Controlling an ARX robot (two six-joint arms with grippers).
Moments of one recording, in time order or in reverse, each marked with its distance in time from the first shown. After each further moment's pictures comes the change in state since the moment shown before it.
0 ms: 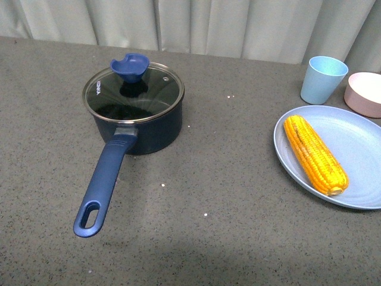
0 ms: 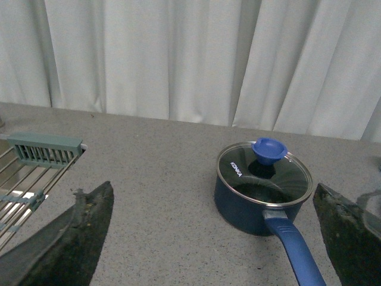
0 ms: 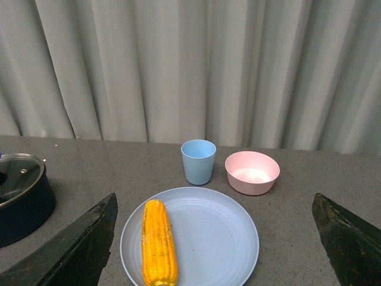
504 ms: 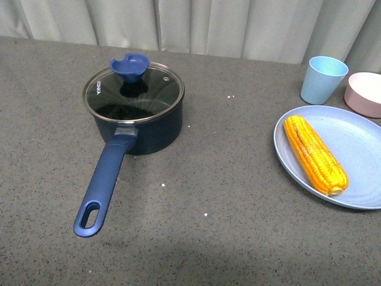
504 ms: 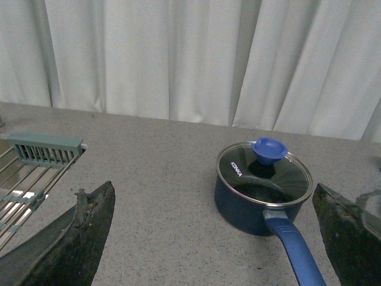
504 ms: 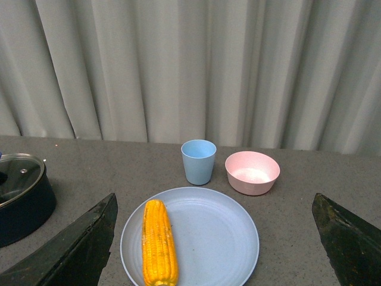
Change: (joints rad) left arm 0.000 0.000 0.000 0.000 0.000 0.000; right arm 0.000 0.000 0.000 0.000 0.000 0.000
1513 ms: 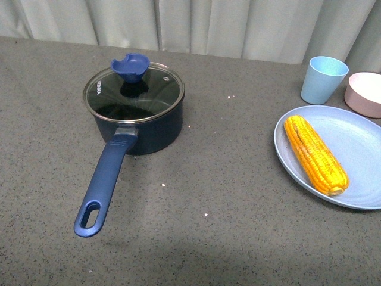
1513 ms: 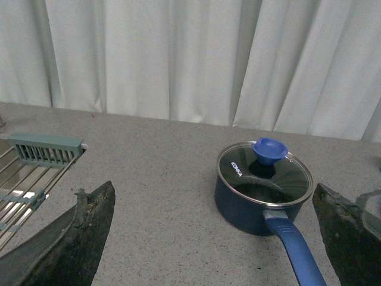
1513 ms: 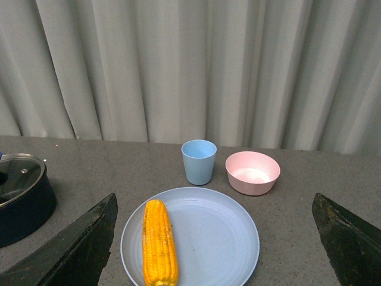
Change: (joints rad) left arm 0.000 0.000 0.000 0.000 0.000 0.000; right arm 0.000 0.000 0.000 0.000 0.000 0.000
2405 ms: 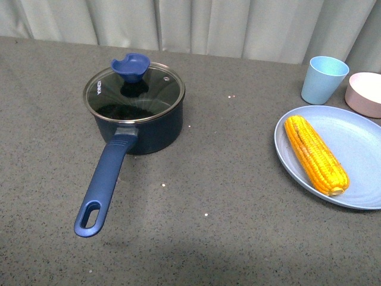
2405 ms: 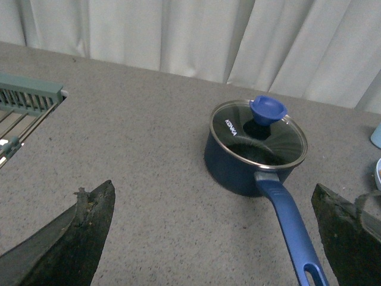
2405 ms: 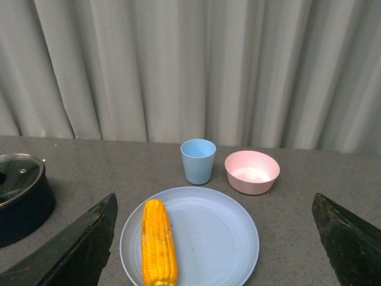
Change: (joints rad) left arm 0.048 0.197 0.018 0.015 0.093 -0.063; right arm 0.000 0.000 0.000 0.000 0.000 0.000
